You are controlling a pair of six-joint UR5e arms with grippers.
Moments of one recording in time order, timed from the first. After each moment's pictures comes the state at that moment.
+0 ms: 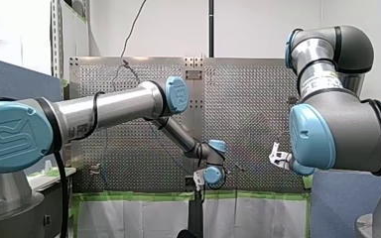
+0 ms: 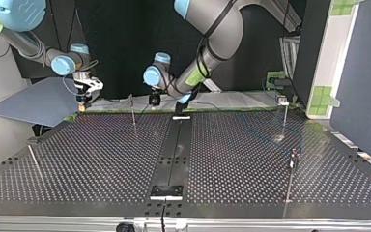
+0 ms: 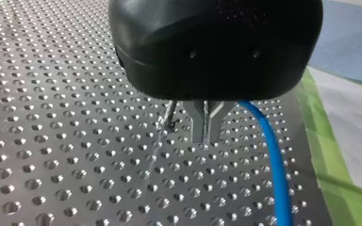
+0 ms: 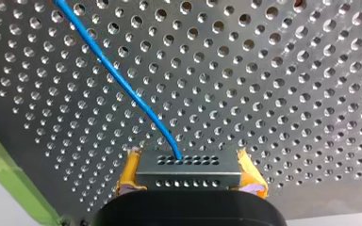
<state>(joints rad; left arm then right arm) -0.69 -2.89 -0.86 -2.73 -1.95 -1.90 1.60 -0.64 1.63 -0.87 1.37 1.81</state>
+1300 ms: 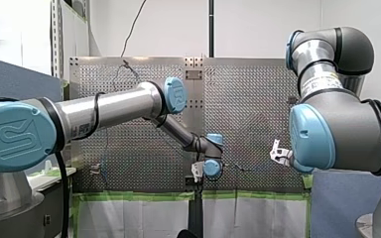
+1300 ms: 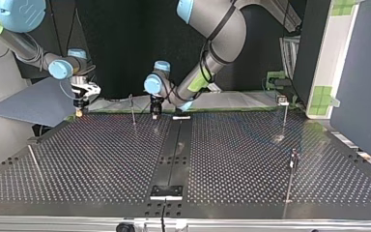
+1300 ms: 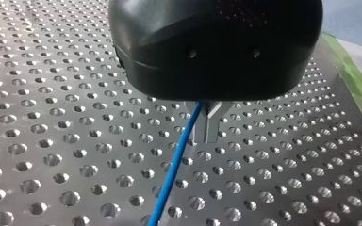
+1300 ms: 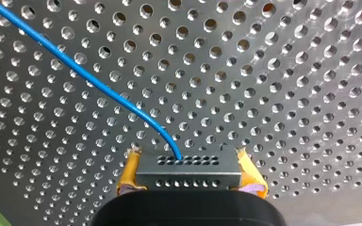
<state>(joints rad) -0.67 -2.89 -0.79 -2.76 -1.97 -1.85 1.60 -0.63 1.57 -0.88 1.35 1.81</state>
